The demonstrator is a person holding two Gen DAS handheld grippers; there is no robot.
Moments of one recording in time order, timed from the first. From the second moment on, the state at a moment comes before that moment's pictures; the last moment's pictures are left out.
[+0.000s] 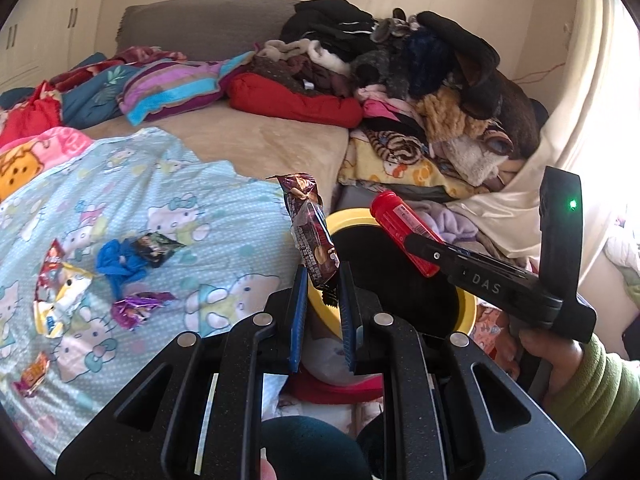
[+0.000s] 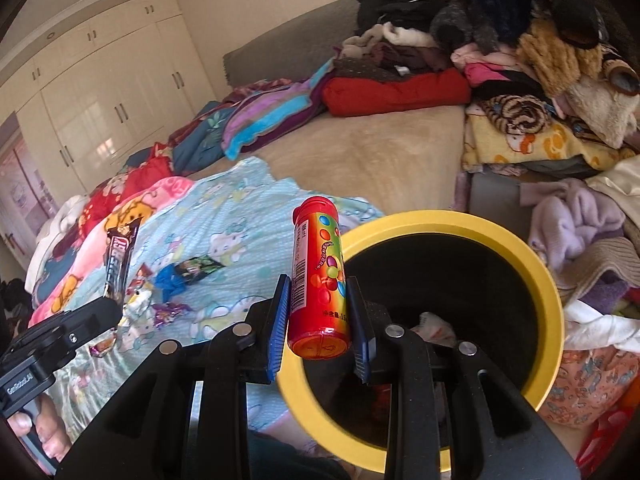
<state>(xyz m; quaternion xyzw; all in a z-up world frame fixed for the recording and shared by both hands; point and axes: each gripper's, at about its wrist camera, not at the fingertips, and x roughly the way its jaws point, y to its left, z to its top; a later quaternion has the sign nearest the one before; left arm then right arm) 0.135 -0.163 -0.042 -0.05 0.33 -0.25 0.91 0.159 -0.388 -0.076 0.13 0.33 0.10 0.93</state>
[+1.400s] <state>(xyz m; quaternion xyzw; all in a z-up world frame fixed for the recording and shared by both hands) 0.206 -0.260 -0.087 0.00 0.39 -0.31 0.87 0.164 -0.469 -0.116 0.19 0.38 -0.01 0.91</state>
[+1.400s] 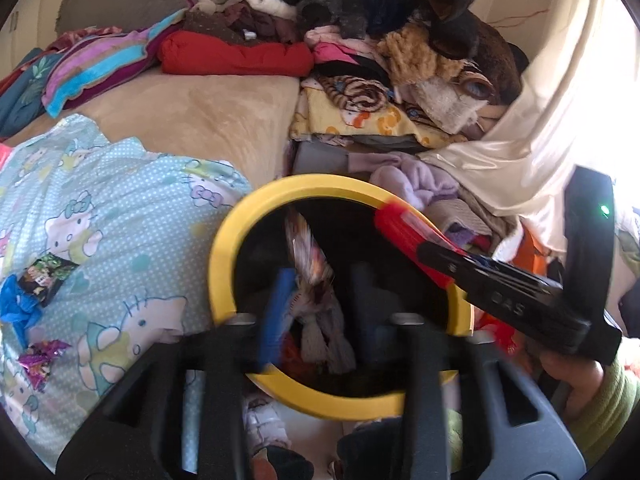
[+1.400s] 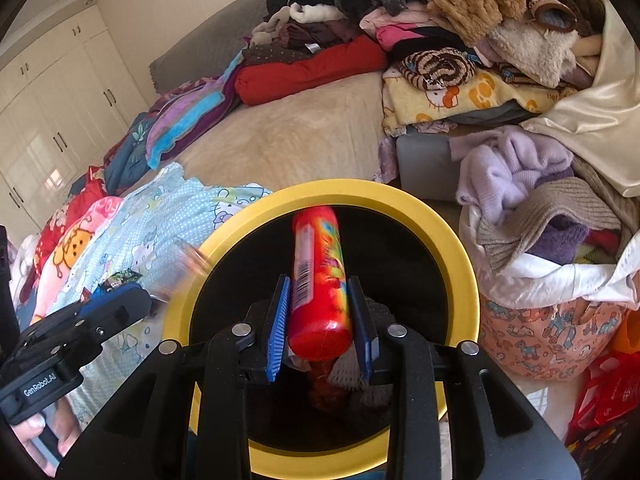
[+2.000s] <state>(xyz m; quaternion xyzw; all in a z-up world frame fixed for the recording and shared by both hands) 0.177 -0.202 -0.060 -0.02 0.34 -0.24 0.91 0.162 -0.432 -0.090 0.14 0.36 0.01 0.92</state>
